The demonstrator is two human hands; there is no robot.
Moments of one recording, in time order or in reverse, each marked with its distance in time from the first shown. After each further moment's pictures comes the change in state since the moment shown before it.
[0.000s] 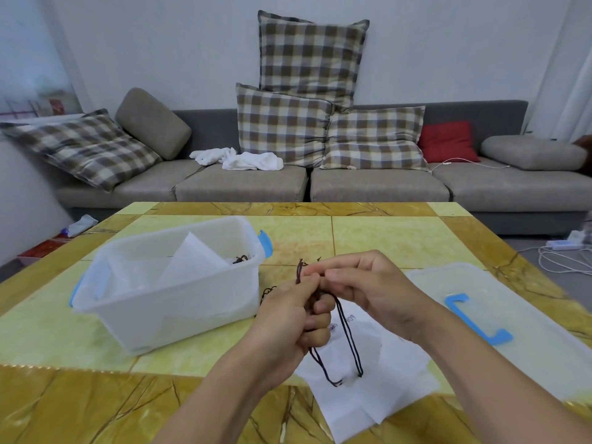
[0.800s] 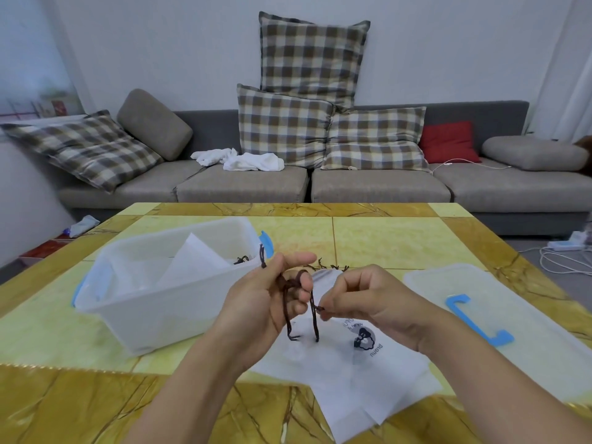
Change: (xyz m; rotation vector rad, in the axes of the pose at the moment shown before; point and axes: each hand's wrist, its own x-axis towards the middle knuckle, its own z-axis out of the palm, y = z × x) left_hand 0.009 0.015 -0.029 -0.090 -0.039 0.134; right_hand -0.009 0.002 0.001 -0.132 0.017 0.187
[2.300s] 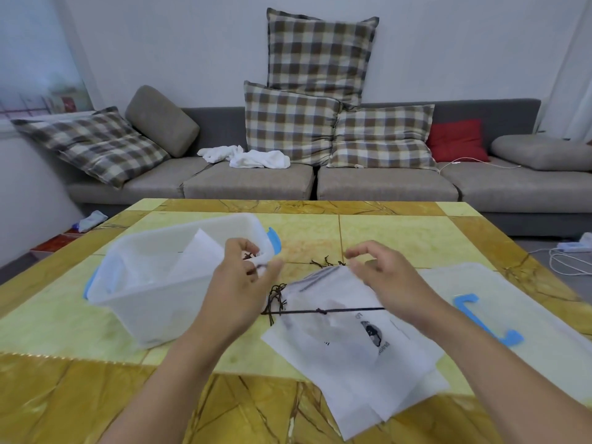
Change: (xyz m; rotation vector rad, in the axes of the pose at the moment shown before) left_hand 0.007 0.004 -0.046 0.970 0.363 0.350; right_hand 0.019 0.013 -0.016 -0.364 0.349 -0.069
